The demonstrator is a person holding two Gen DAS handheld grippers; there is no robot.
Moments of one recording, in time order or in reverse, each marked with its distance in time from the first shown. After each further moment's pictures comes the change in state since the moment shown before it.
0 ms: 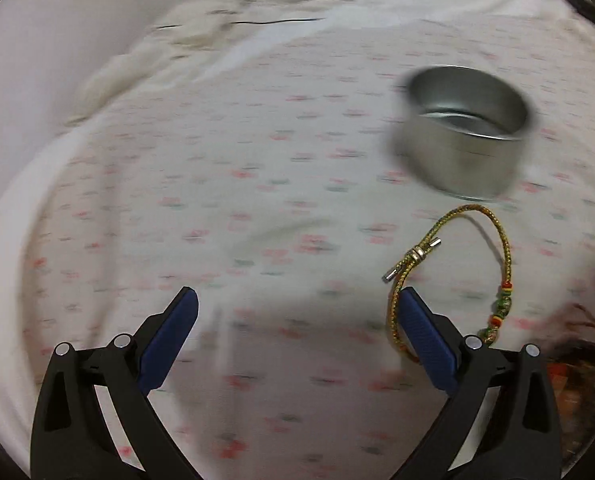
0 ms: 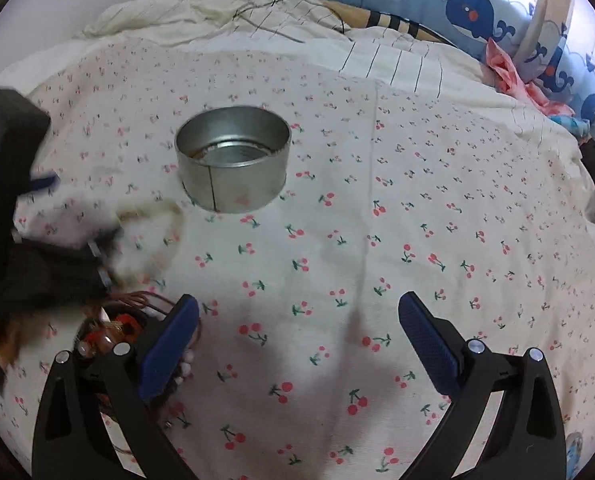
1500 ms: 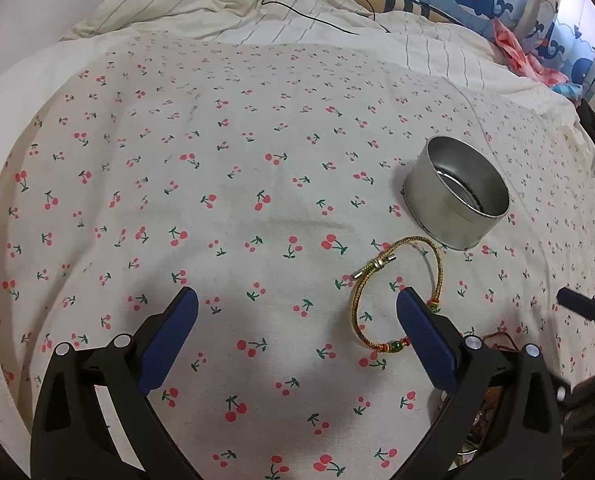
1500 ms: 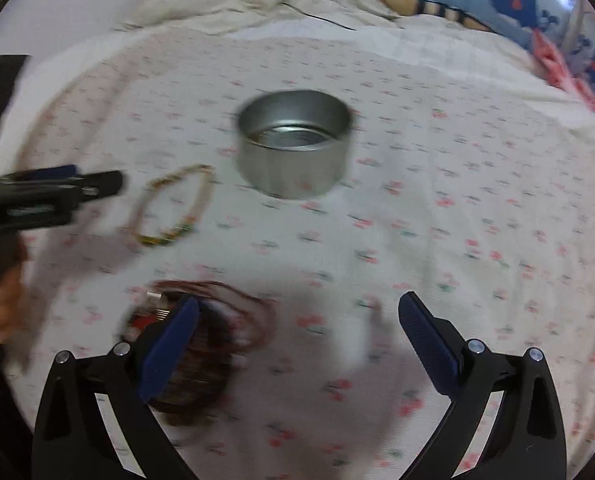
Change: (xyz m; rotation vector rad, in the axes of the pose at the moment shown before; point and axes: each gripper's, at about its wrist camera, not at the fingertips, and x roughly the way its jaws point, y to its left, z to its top) left arm -0.017 0.063 -0.007 -0.304 0.043 -0.320; right arm 0.005 0.021 0.003 -0.046 0.012 0.257
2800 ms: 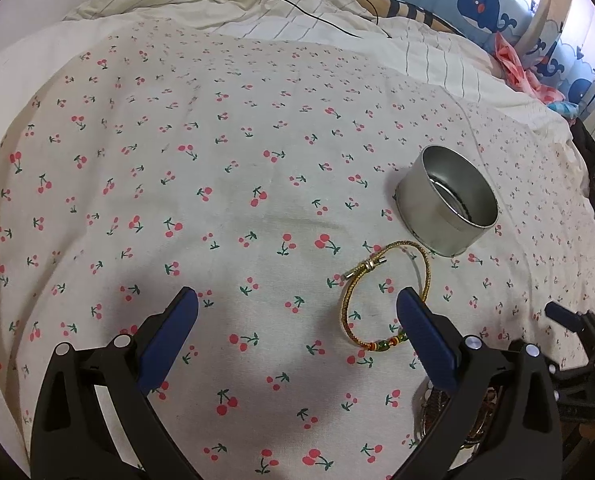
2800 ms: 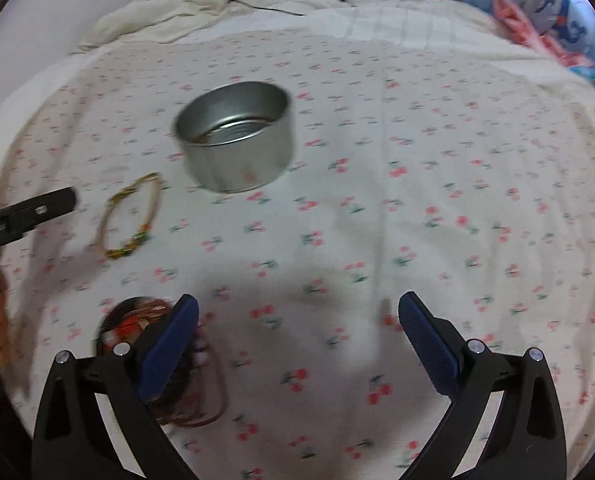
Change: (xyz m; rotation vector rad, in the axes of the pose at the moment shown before) left arm -0.003 0.007 0.001 -0.055 0.013 -0.062; right arm -0.001 -0.038 -0.010 0.156 0.042 -0.041
